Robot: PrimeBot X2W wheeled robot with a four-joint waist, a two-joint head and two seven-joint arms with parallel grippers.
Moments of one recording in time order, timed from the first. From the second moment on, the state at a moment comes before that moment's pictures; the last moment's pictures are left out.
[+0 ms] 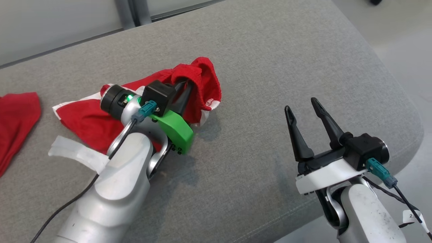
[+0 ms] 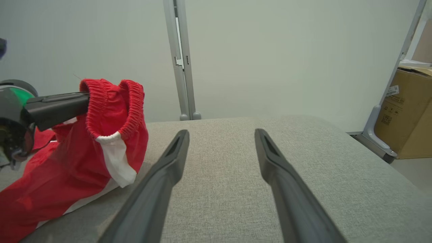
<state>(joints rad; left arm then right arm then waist) -0.65 0.03 -0.57 0.49 -0.25 -0.10 -0.17 -0.12 -0.05 0.28 0.03 0.13 0.03 -0.25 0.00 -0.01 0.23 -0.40</state>
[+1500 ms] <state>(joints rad) -0.76 0.04 -0.82 0.64 -0.42 -0.11 -0.18 -0.18 -0.08 0.30 0.15 0.15 0.04 -0.25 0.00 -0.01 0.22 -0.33</state>
